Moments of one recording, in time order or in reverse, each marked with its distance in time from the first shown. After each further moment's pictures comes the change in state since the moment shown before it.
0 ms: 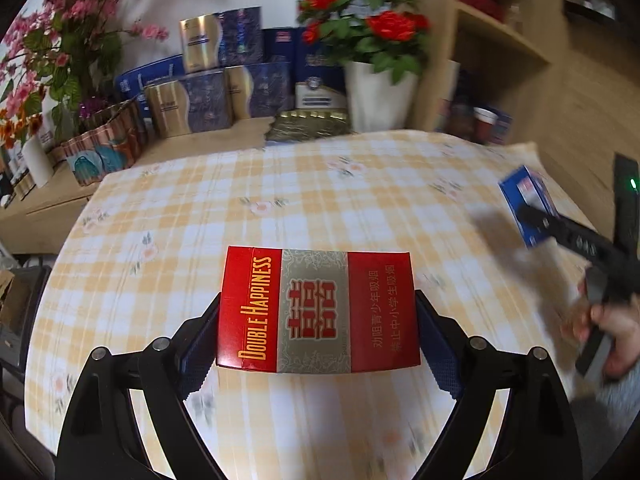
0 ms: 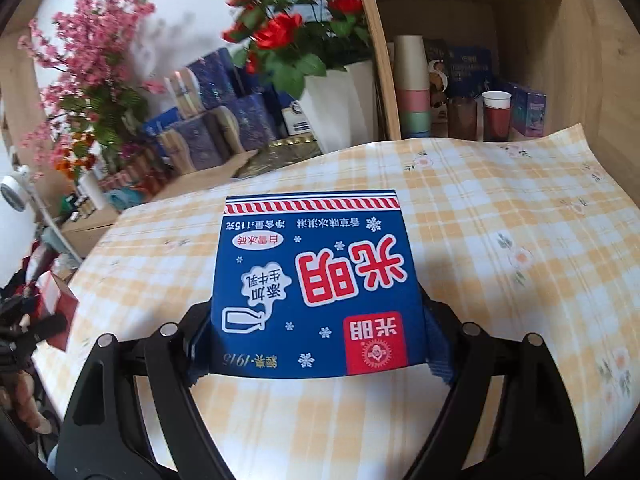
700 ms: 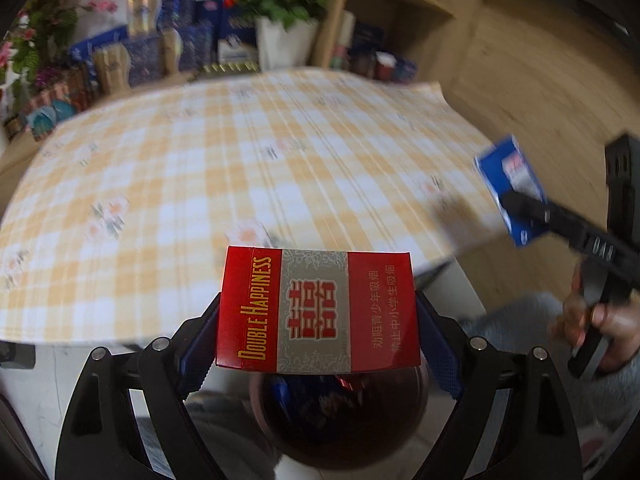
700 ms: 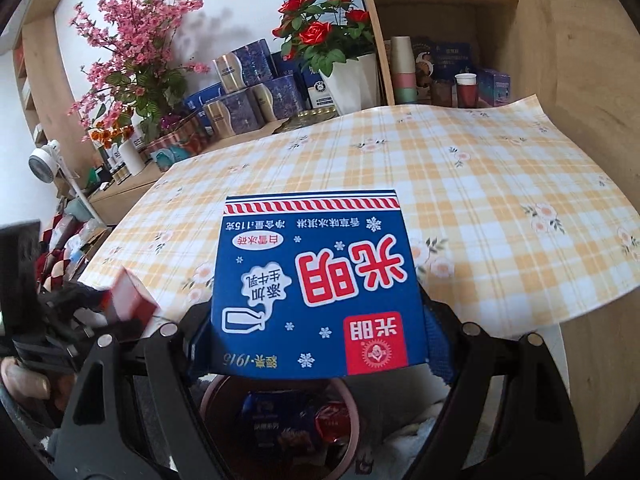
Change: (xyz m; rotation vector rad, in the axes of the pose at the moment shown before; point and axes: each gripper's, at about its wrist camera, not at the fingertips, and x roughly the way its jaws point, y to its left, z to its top) left arm -0.086 -0.080 -0.144 0.053 0.132 -0.241; right arm -0.180 0.033 -0.136 -0.016 0.045 0.025
